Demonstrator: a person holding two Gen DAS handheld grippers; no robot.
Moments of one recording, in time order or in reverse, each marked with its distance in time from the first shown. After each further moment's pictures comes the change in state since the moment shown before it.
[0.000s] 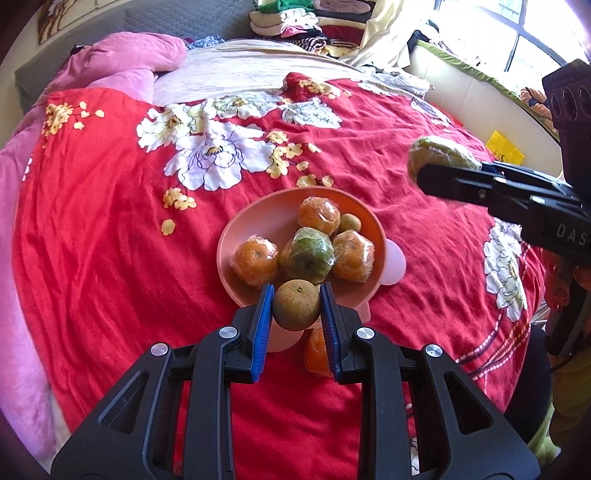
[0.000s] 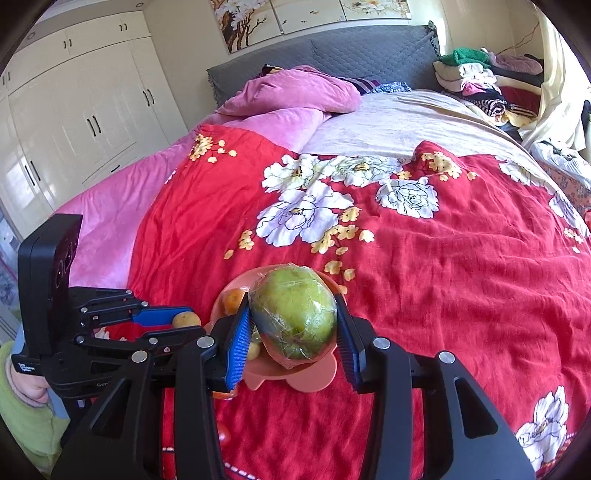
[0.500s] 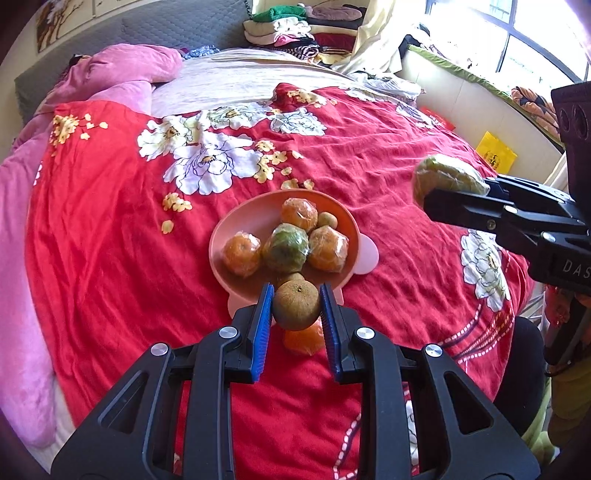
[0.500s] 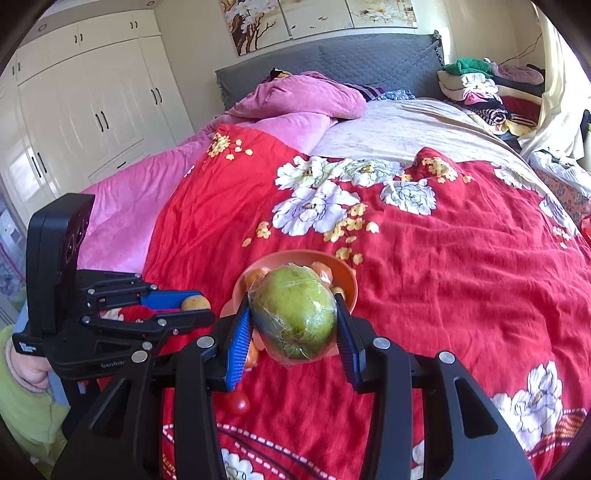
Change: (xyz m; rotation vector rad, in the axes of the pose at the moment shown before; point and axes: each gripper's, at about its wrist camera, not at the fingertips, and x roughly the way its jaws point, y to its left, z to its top) left arm -0.029 -0.018 -0.010 0.018 -0.033 -0.006; right arm -0.038 0.025 -0.020 -0.039 -0.028 0.005
